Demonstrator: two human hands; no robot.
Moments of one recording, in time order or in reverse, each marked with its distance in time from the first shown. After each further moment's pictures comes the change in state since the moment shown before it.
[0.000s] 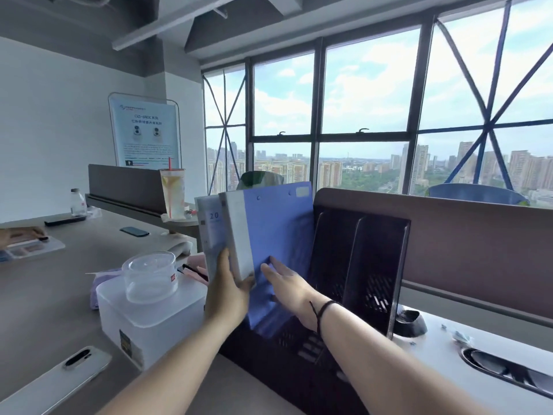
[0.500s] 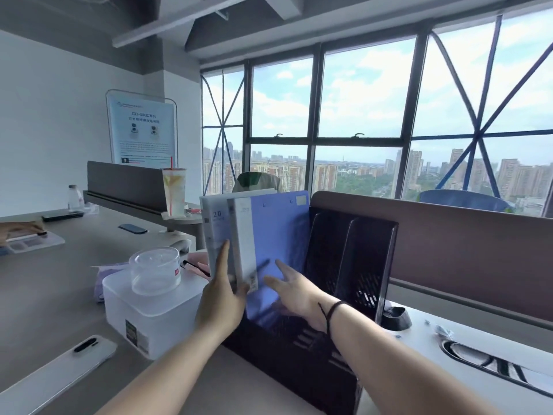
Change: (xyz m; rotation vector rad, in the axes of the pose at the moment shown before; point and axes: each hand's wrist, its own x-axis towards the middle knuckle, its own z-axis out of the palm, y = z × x) left_hand -0.028 -0.003 -0.022 0.084 -0.051 0.059; right_hand -0.028 0.003 -0.011 -0.140 -0.014 0.045
